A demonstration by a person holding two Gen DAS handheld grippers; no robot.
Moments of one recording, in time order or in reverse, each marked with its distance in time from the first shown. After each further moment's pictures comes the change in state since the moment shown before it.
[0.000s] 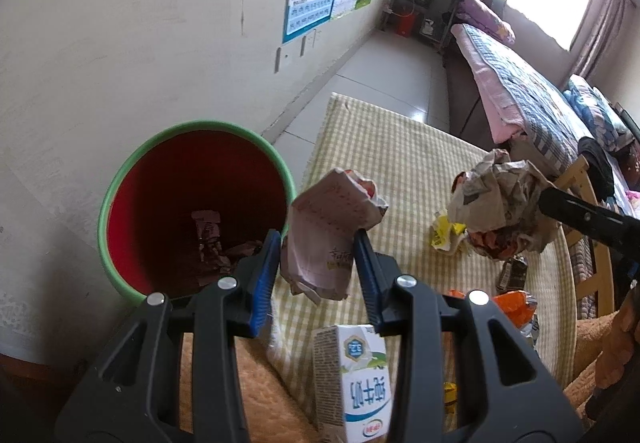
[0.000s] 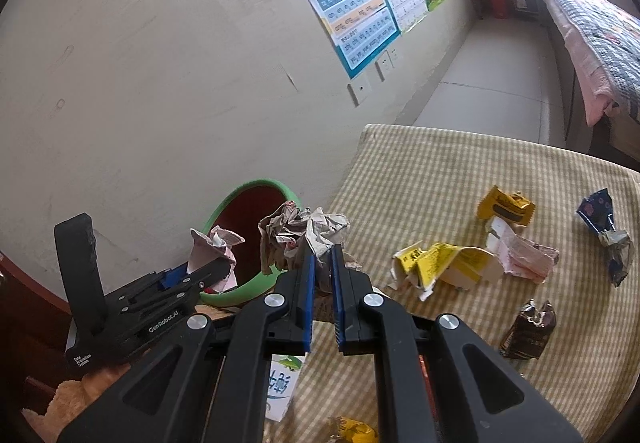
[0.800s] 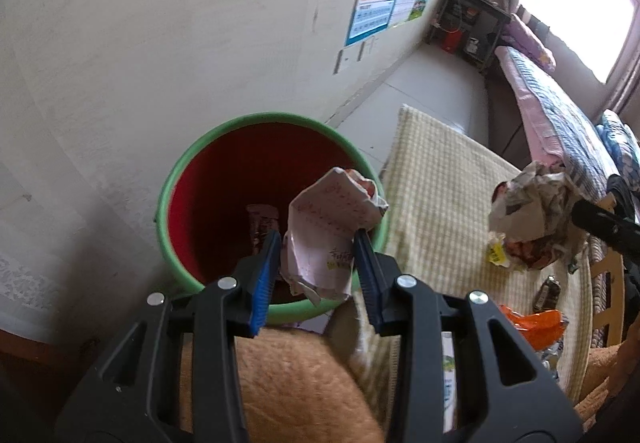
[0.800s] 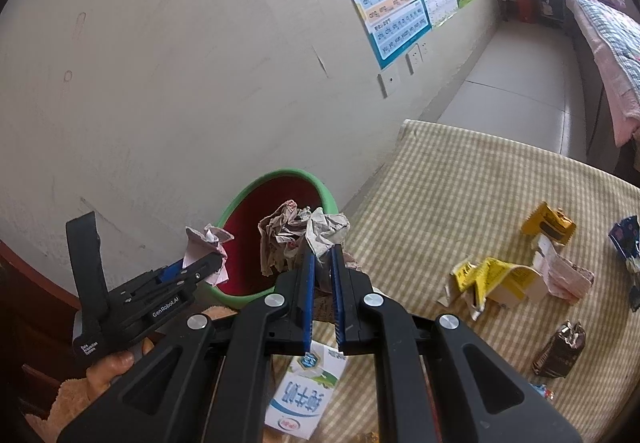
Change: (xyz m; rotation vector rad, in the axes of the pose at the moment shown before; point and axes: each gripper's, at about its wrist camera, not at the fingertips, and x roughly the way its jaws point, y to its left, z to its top) left arm -0.007 0.072 -0.007 -0.125 -0.009 0.107; right arm 0.036 0.043 0.014 -0.069 0.049 0.028
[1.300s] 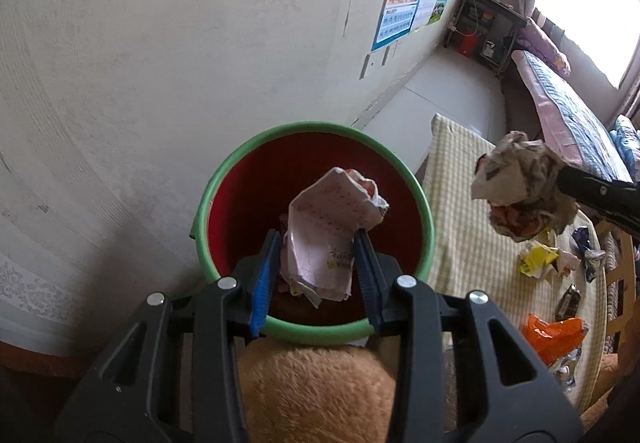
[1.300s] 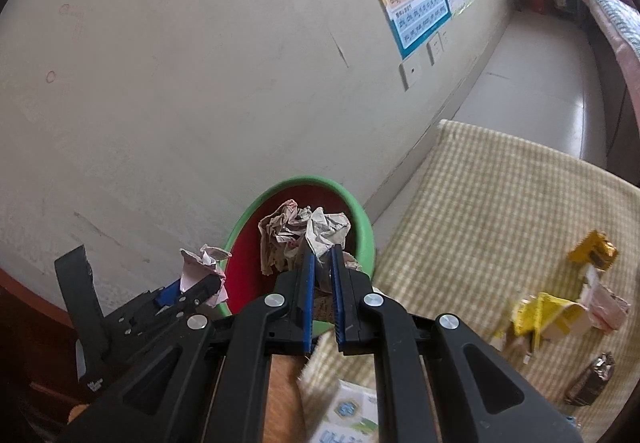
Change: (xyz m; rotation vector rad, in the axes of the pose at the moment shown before) left arm 0.007 0.037 0.015 -0.012 -0.008 0.045; right arm 0.056 0.024 0.034 0.008 0.057 0.029
